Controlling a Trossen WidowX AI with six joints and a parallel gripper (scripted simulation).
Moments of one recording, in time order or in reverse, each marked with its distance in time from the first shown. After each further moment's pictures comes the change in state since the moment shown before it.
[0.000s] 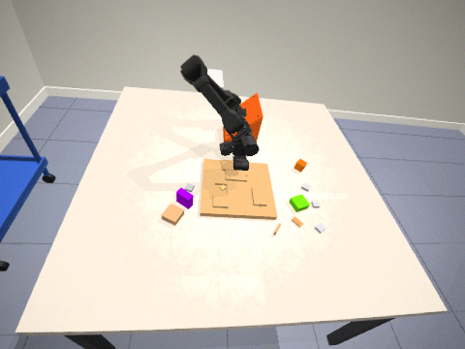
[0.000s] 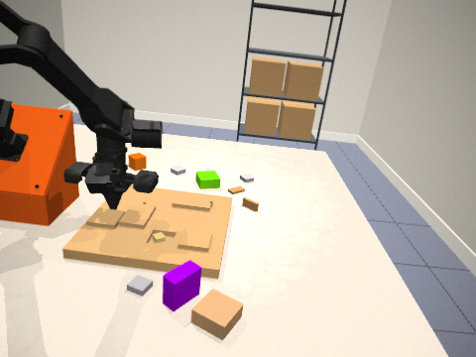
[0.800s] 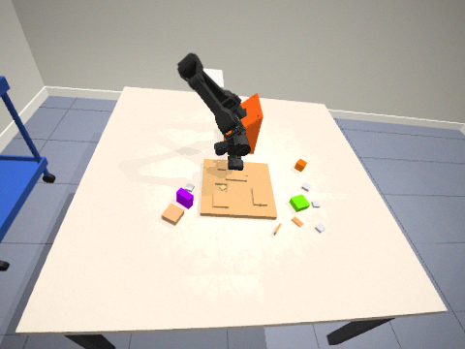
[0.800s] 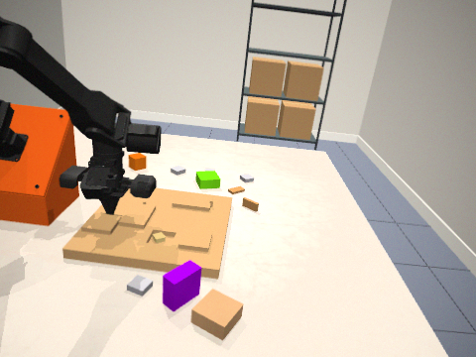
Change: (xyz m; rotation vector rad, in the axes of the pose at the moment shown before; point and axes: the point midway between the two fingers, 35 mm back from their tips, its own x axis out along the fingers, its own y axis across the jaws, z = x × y) arm 0.000 0.002 0.023 0.000 0.004 0.001
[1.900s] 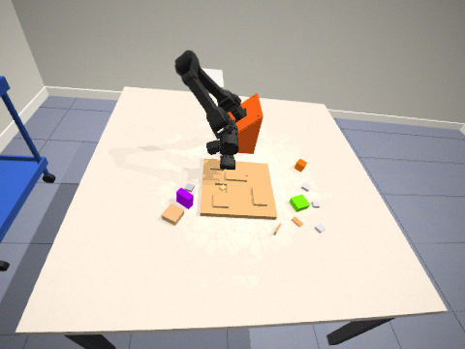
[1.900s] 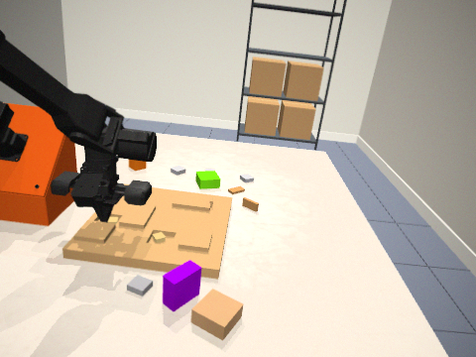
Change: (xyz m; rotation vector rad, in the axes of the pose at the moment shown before) arm 0.000 0.000 0.032 0.002 -0.003 0.004
